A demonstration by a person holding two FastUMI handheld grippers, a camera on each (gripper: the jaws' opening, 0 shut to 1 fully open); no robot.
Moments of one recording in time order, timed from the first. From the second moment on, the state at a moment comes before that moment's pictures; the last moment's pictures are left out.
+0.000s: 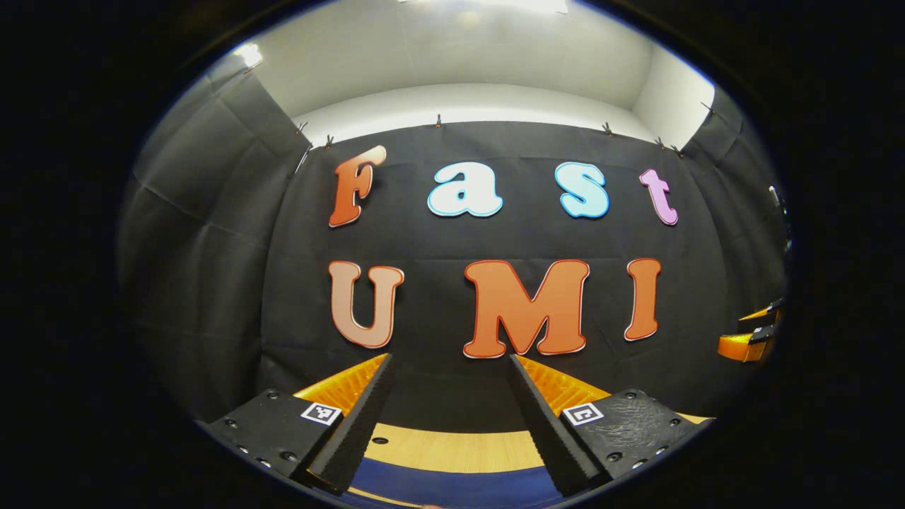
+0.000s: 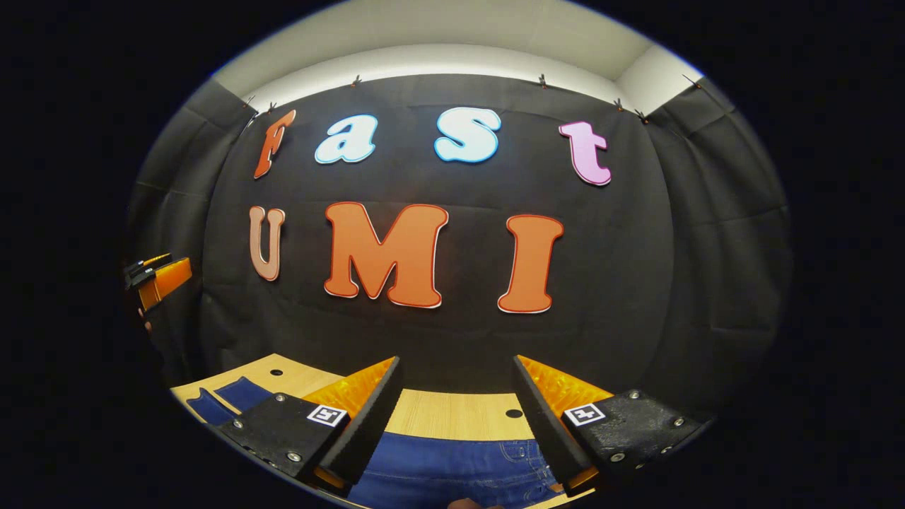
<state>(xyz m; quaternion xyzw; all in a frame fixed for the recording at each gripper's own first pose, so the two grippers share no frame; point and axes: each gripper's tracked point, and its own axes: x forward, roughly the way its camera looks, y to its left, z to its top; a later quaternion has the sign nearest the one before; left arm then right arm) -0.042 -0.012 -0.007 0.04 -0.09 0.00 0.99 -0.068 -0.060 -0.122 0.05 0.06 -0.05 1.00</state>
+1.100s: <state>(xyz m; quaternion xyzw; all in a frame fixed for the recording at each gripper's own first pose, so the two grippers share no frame) -0.100 0.228 -0.270 -0.13 0.26 0.21 0.93 -0.049 -0.077 -0.264 0.12 0.25 -0.08 0.96</state>
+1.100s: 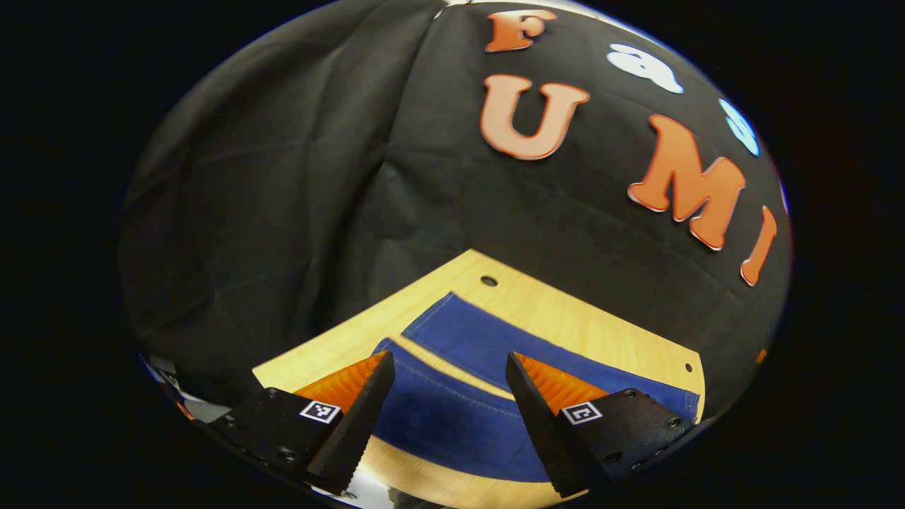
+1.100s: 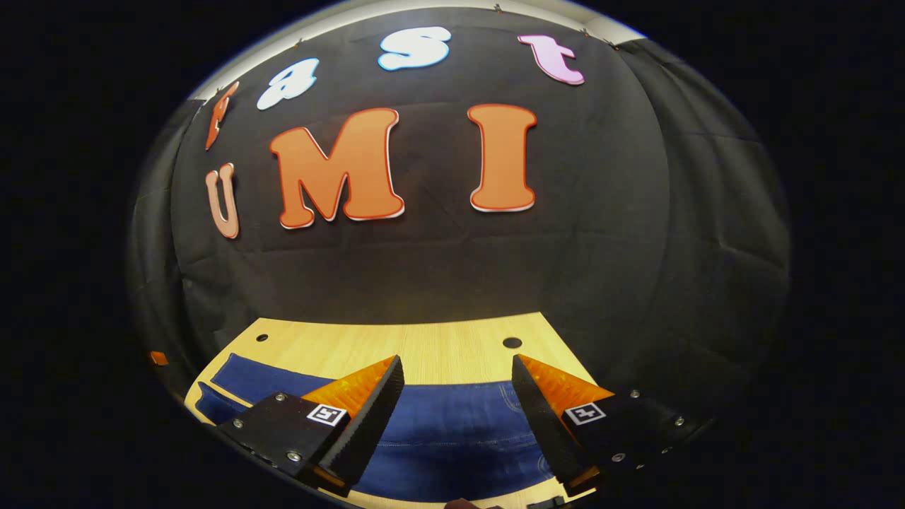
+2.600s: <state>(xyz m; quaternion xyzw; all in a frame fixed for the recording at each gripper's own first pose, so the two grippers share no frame) -0.128 0.333 -0.443 -0.50 0.37 0.26 0.74 -0.181 -0.086 -0.461 0.46 0.49 -0.24 0.70</state>
